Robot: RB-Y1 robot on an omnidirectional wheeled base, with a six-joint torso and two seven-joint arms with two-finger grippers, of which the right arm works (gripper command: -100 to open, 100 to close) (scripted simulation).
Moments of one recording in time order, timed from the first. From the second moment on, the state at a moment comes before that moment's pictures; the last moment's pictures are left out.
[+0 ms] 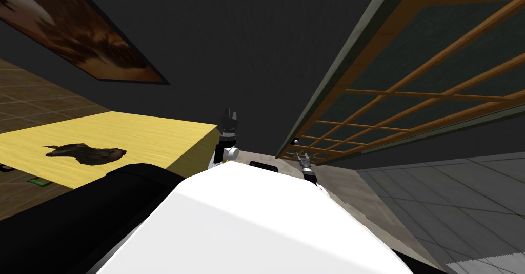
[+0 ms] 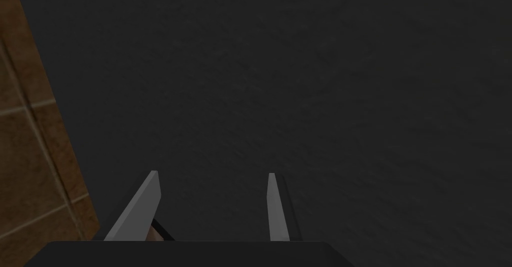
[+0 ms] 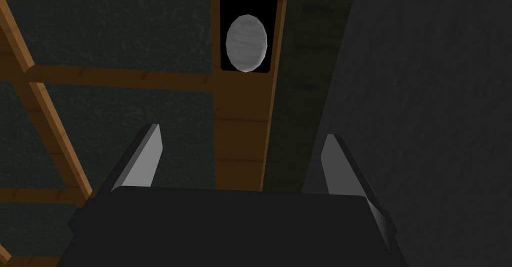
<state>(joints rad) 0.01 -0.33 -0.18 -0.51 0.26 -1.10 1.10</state>
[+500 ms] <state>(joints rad) 0.00 -0.32 -0.19 -0.51 0.25 -1.09 1.11</state>
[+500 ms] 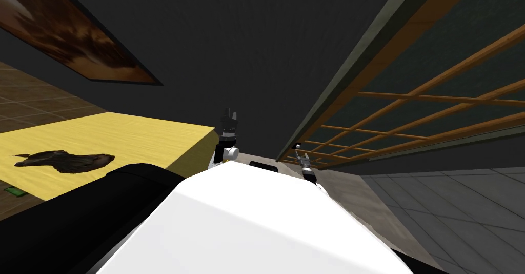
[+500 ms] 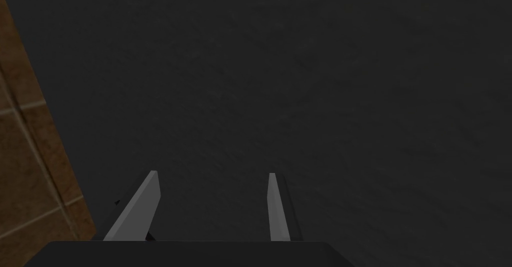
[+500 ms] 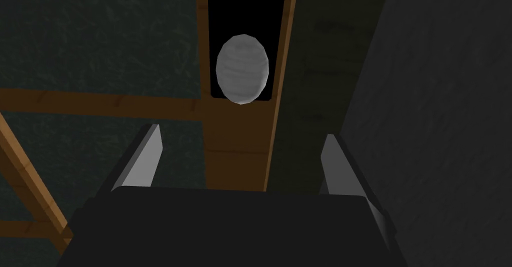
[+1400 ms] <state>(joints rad) -0.01 -0.31 -0.19 -0.50 0.25 -1.08 1.13</state>
